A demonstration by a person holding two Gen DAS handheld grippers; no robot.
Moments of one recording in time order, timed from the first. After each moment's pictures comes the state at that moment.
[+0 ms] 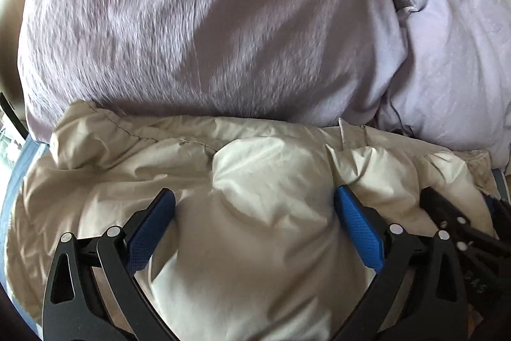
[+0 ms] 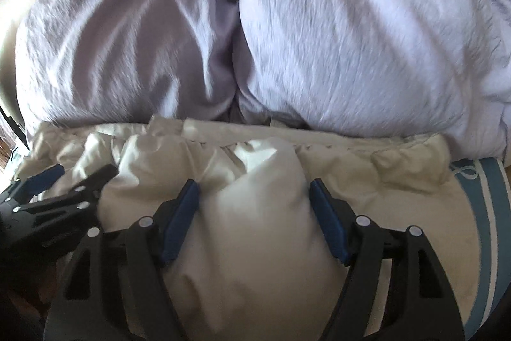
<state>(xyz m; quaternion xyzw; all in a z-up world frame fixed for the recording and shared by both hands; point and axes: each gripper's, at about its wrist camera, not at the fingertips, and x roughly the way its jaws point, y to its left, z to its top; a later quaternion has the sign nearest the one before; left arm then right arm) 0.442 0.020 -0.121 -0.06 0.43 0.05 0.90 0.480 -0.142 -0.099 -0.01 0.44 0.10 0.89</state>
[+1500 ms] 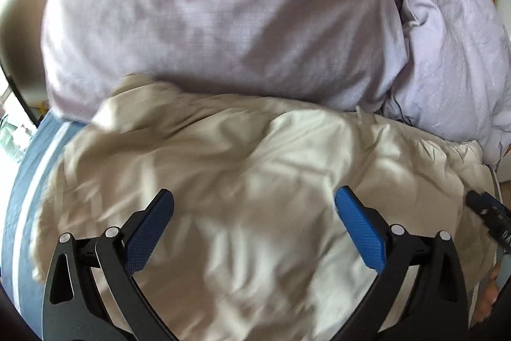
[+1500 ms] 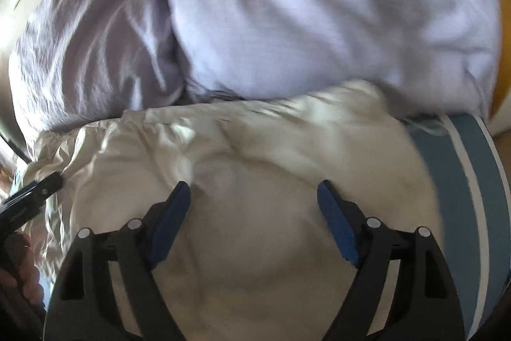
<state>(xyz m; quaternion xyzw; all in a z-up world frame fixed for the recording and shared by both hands) 0.394 0.051 -0.120 -0.08 0.43 0.07 0.89 0.447 -0.225 -0.091 0.05 0.46 0.05 0.89</state>
